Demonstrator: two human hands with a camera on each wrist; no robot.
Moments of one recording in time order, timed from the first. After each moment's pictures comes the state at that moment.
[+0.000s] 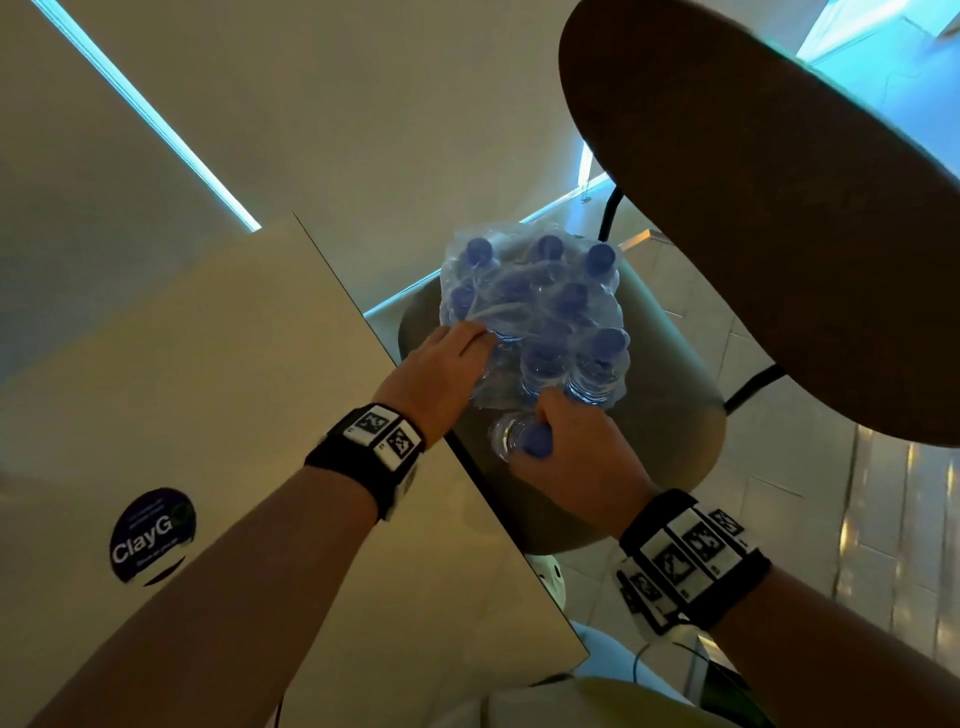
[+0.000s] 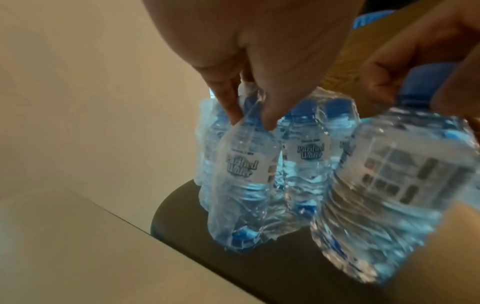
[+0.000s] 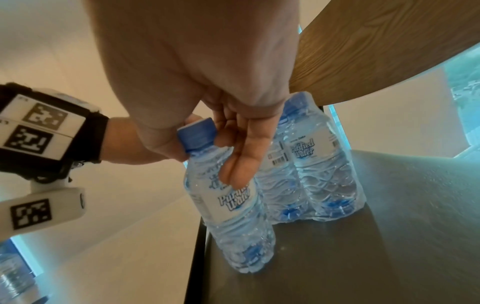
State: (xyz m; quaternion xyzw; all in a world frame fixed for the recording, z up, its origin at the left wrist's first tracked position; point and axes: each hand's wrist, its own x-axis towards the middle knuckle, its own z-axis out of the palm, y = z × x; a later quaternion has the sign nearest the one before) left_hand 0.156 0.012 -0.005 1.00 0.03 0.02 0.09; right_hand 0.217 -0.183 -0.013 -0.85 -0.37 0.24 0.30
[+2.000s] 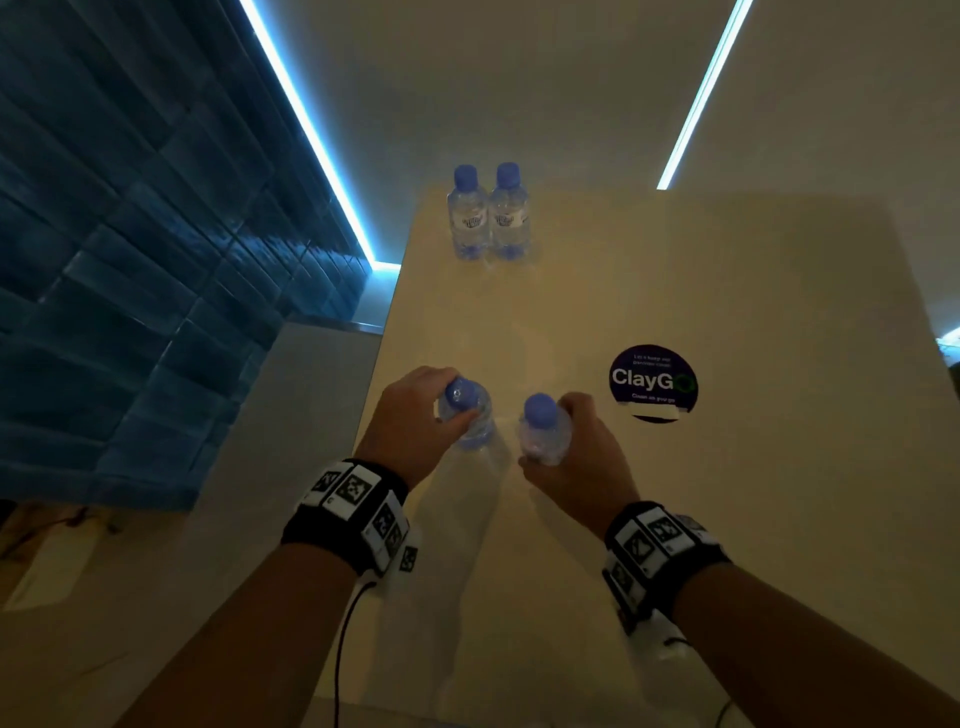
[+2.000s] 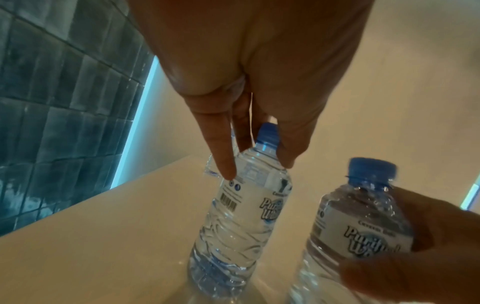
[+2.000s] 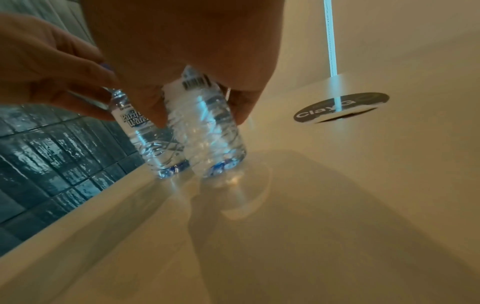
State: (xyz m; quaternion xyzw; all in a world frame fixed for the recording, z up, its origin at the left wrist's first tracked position) left_hand -0.495 0.178 -0.025 0.78 0.52 0.23 0.27; right_hand -0.290 0.104 -0.074 -0.71 -0.56 0.33 0.28
